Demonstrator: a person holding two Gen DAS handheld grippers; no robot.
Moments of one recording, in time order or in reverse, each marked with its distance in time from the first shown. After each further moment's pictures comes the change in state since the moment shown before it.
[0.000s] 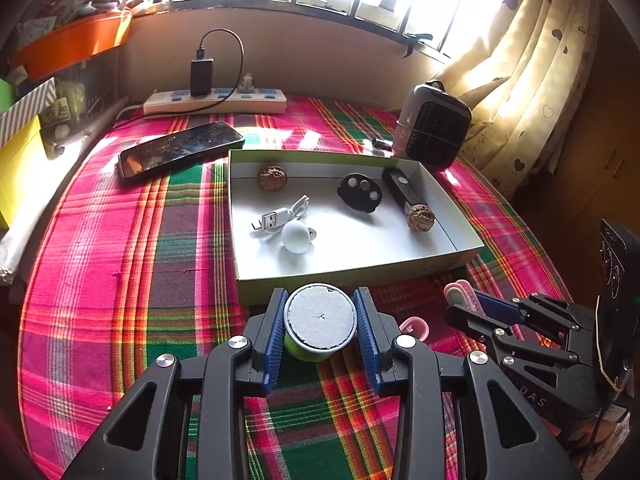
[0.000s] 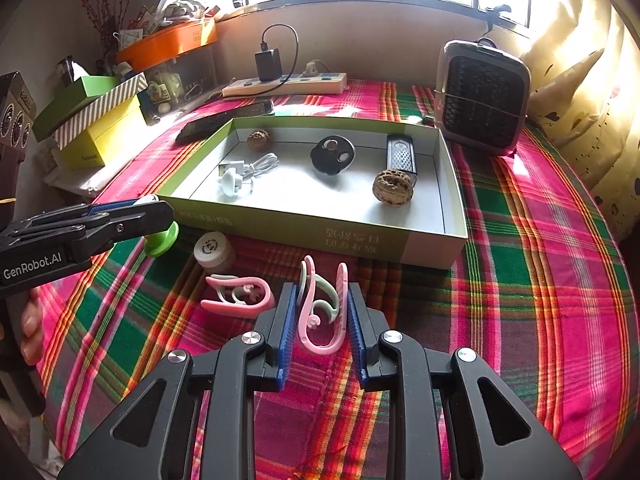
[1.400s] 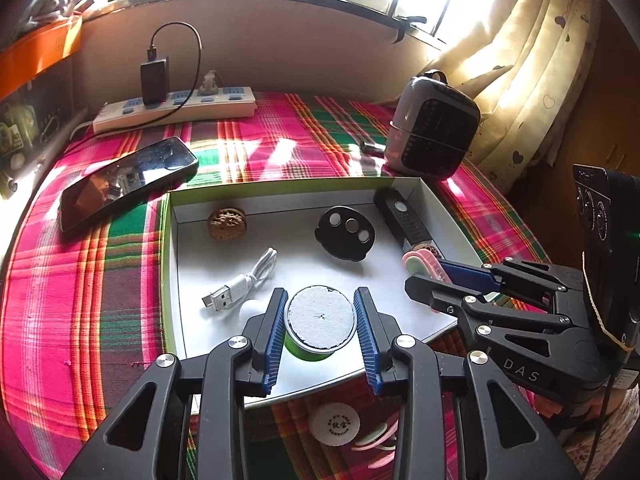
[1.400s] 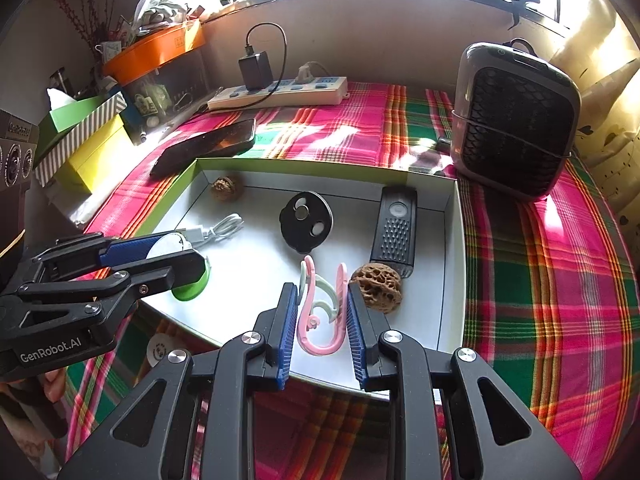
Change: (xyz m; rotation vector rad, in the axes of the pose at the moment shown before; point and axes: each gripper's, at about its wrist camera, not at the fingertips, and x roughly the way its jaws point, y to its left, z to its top) left arm 0.064 -0.016 0.051 0.043 0.056 -0.037; right arm 0.056 -0.037 0.068 -0.007 0.064 0.078
